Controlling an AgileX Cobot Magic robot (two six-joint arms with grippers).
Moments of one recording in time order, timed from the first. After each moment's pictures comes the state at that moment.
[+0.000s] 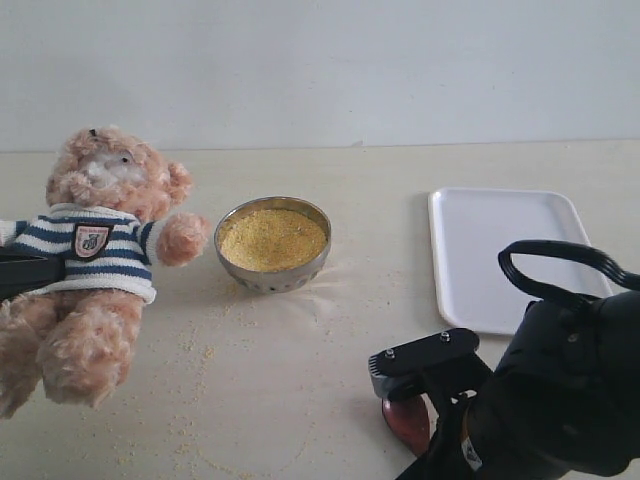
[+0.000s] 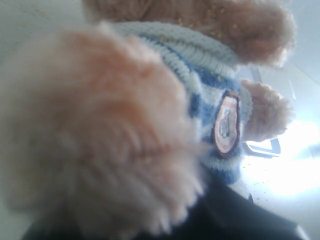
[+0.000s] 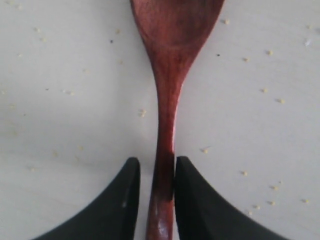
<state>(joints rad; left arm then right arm) 0.41 1.57 -0.52 -1.55 0.97 1.54 0.94 1.62 -0.62 -0.04 0.49 0.58</state>
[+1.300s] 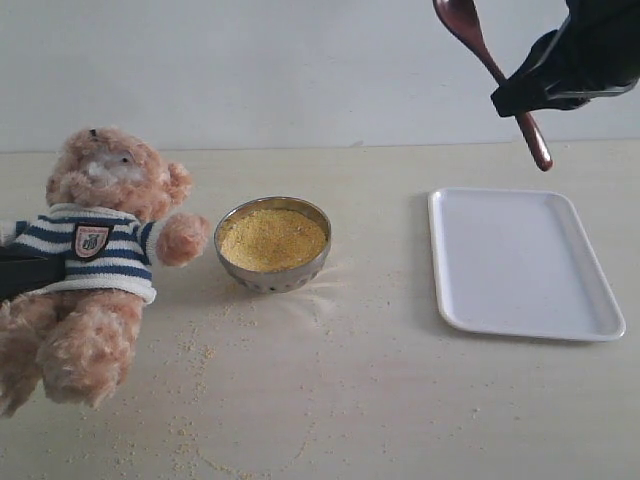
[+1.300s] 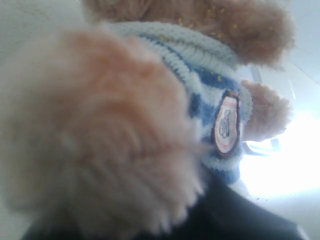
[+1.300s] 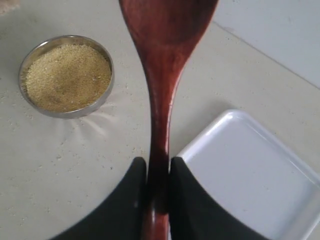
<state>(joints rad) 0.41 1.57 -0.52 -1.55 0.97 1.54 0.15 1.46 -1.23 0.61 0.80 -0.91</state>
